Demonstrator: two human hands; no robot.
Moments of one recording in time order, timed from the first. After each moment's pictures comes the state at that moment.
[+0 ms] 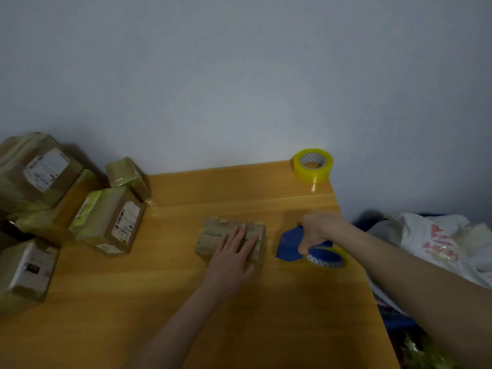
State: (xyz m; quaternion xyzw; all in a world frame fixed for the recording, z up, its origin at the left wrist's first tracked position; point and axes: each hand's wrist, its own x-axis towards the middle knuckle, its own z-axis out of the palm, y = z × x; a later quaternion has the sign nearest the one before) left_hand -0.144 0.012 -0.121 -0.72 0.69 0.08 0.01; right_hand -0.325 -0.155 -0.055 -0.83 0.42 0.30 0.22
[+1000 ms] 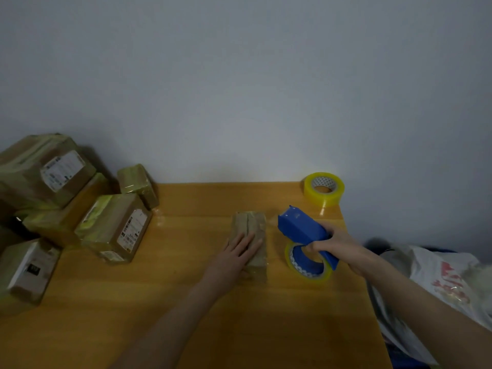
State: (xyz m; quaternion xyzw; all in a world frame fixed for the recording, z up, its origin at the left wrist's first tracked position) left_hand -0.104 -0.021 -0.114 -0.69 0.72 0.09 0.05; right_hand -0.352 -0.174 -0.083 -0.65 0.46 -0.10 0.59
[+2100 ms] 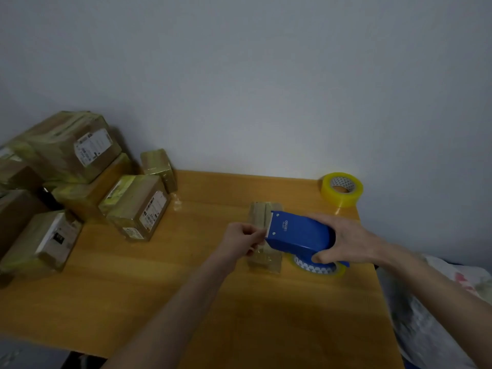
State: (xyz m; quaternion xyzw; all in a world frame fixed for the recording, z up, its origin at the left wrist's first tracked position) left_hand -0.112 -0.001 -0.048 -0.71 0.30 0.44 -0.46; right_hand -0.327 -0.130 -0.009 -0.87 0.27 -0.01 0.41
